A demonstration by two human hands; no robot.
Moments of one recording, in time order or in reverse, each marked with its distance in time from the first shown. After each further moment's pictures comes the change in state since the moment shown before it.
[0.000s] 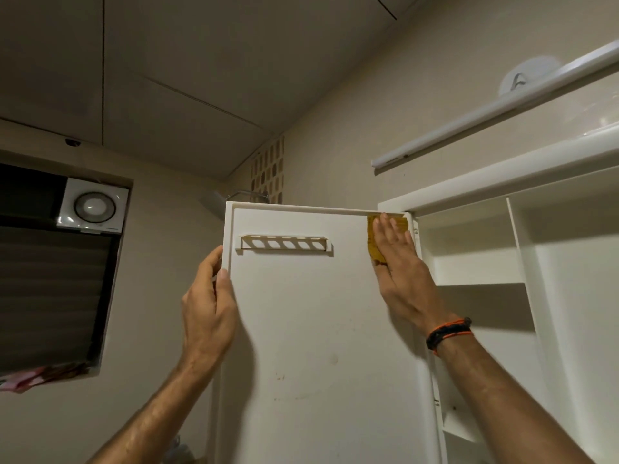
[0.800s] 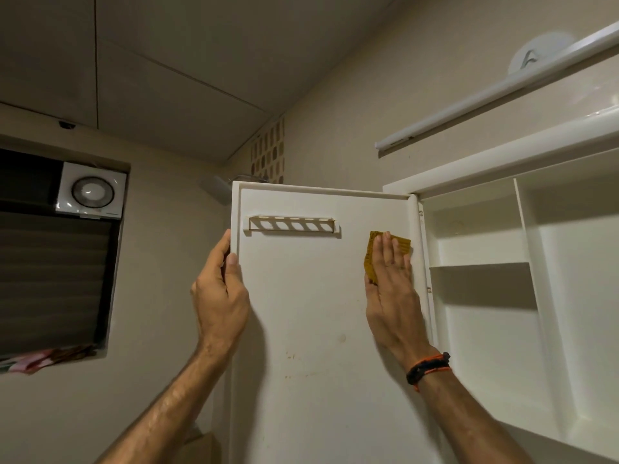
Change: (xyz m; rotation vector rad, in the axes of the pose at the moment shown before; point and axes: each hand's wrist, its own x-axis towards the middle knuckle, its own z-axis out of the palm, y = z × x) left_hand -0.005 -0.002 0.005 -0.137 0.069 -0.045; right_hand -0.056 -0.039 0.042 -0.020 0.138 0.134
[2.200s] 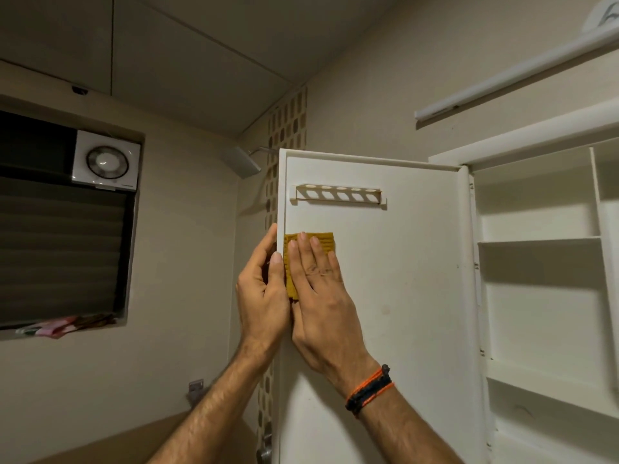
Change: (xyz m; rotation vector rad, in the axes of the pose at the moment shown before) left_hand -0.026 -0.028 -0.018 -0.306 -0.105 -0.141; right_hand -0.042 -0.147 0.065 -0.033 -0.131 -0.281
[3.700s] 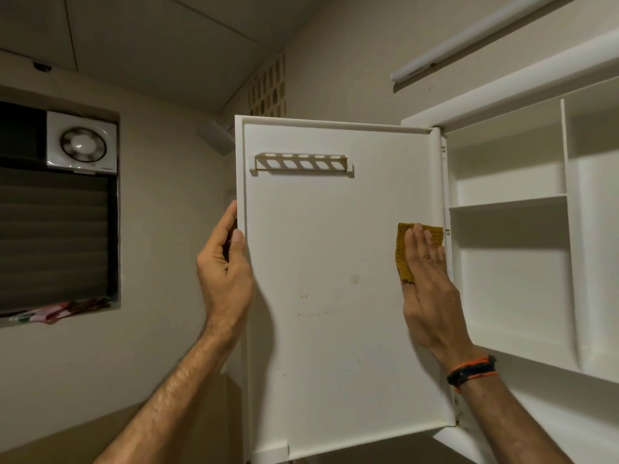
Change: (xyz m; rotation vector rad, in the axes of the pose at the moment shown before) left_hand -0.009 0.005 0.005 0.109 0.069 0.029; right_hand -0.088 0.155 -0.058 0.050 0.044 0.323
